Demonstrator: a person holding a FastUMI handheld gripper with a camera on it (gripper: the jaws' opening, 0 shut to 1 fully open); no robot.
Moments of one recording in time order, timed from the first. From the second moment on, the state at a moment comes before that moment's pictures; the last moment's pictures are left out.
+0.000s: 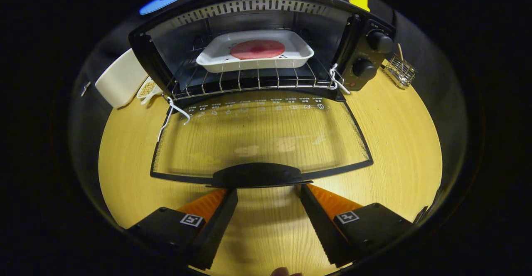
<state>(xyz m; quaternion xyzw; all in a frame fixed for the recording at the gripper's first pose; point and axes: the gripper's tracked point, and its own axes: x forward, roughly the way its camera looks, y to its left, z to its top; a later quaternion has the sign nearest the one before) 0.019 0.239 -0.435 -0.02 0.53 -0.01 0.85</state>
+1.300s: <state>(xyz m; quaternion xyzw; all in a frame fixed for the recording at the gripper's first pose) 0.050 0.242 -0.255 0.03 0.33 0.01 0.94</state>
